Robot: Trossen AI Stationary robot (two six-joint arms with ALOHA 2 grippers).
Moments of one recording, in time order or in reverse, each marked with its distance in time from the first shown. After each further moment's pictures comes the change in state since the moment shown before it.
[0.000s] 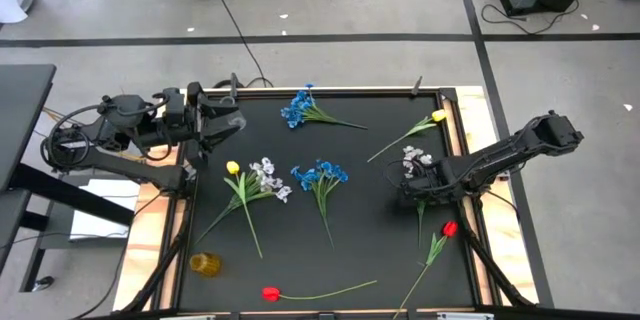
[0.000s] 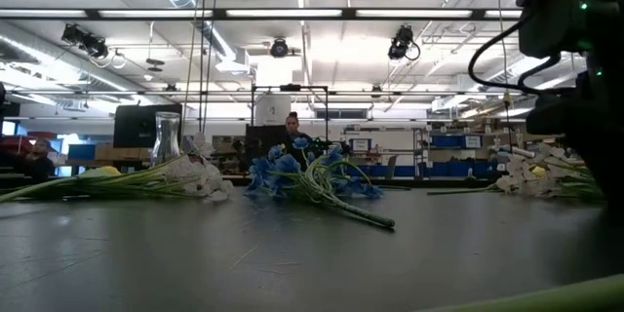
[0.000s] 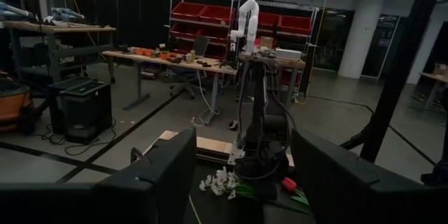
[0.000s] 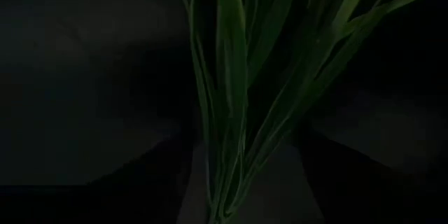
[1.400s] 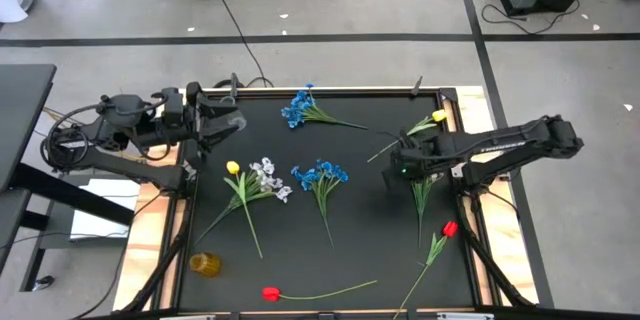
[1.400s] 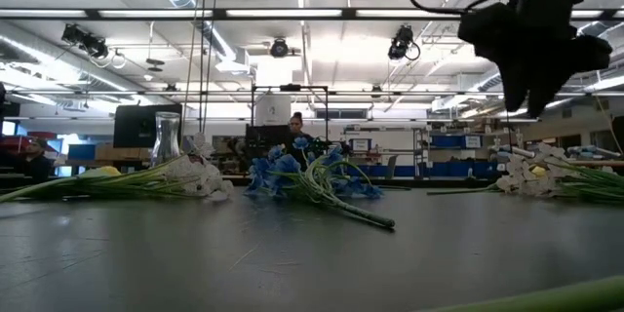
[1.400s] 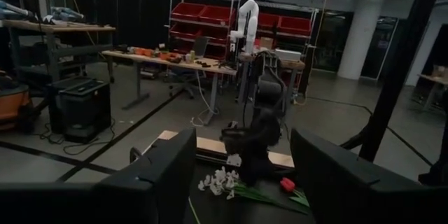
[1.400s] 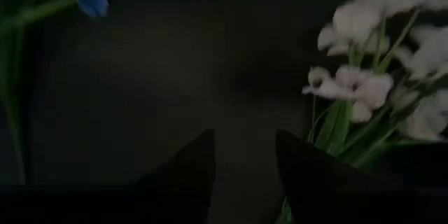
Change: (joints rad) left arm 0.000 -0.004 0.000 -0.003 0.000 -0.007; right arm -0.174 -0.010 0.407 -0.247 0.121 -0.458
